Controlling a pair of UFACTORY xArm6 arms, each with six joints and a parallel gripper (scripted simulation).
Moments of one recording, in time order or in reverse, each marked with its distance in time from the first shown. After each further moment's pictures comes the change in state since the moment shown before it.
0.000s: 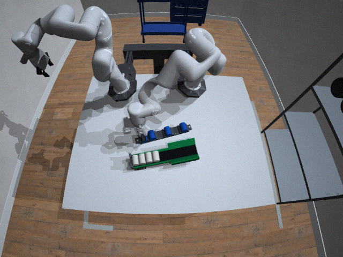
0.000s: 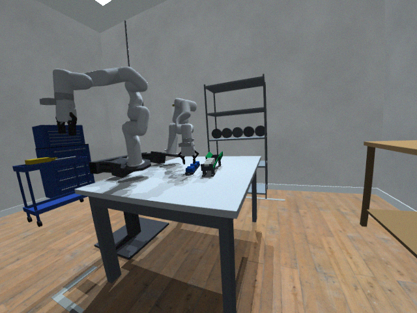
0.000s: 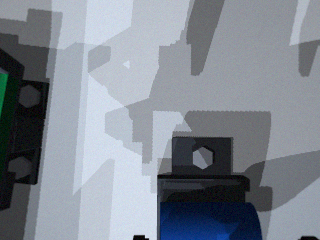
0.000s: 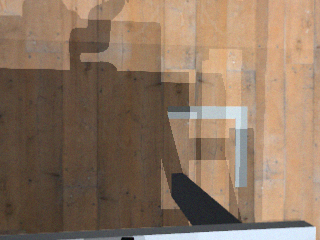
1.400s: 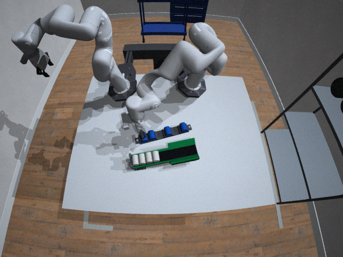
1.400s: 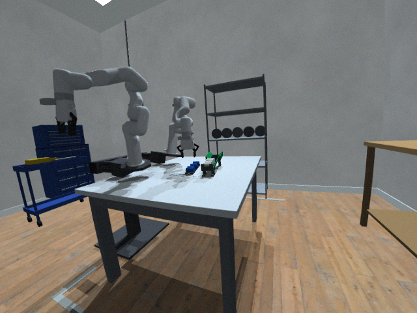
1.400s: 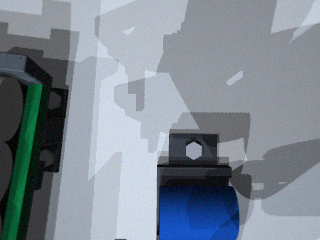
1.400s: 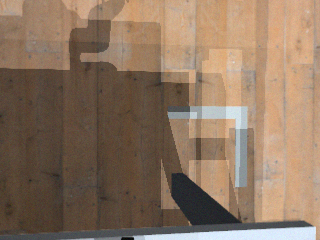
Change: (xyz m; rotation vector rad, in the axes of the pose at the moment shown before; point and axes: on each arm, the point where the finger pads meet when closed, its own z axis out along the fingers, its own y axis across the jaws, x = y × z) left arm 0.000 0.000 -0.048 0.000 -0.001 0.000; right arm 0.000 0.000 0.000 0.000 0.000 0.000
